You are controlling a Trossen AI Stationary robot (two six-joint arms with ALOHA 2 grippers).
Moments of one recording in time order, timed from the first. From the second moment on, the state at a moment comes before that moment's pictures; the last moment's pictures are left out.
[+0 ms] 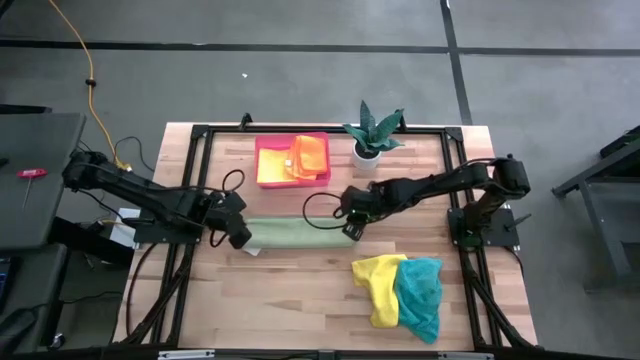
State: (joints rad) left arm -0.15 0.96 0.51 -0.79 -0.30 -0.94; right arm 0.03 1.68 1.13 -0.63 0.16 0.52
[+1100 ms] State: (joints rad) left arm 0.07 0.83 0.32 0.49 -0.32 -1.13; right arm -0.01 1.36 0.53 0.02 -0.08 1.42
